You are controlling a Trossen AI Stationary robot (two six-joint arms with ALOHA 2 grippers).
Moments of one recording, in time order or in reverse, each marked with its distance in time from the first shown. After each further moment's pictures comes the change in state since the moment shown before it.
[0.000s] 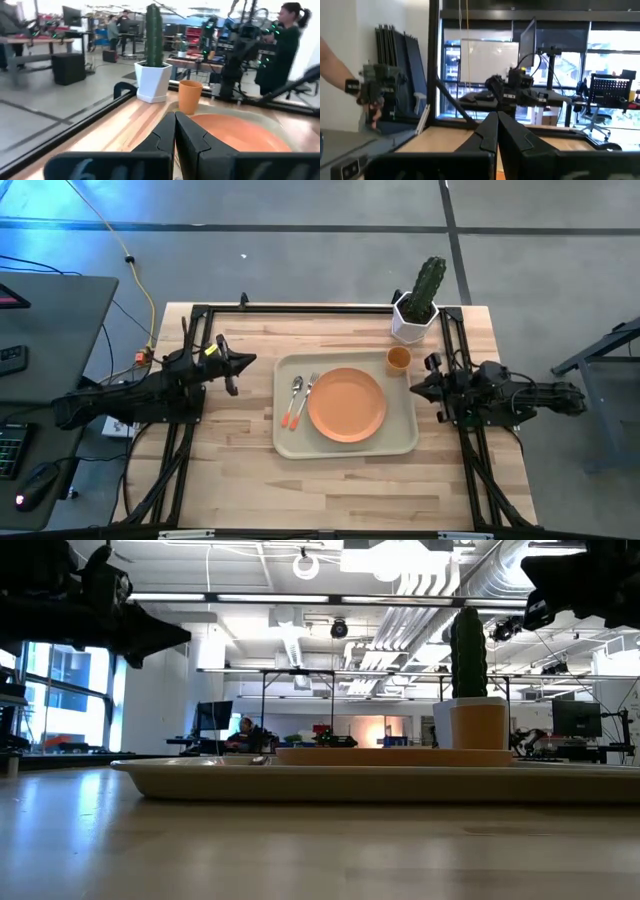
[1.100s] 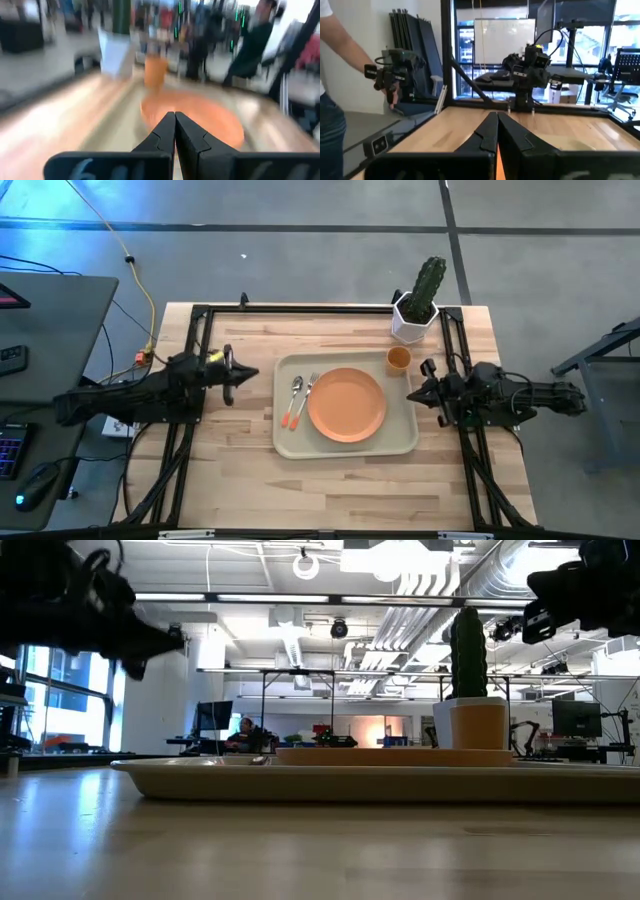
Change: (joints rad) left arm -0.054 -0.027 0.001 -0.130 0.119 -0.107; right arm 0.000 0.000 -0.001 -0.109 -0.078 0.038
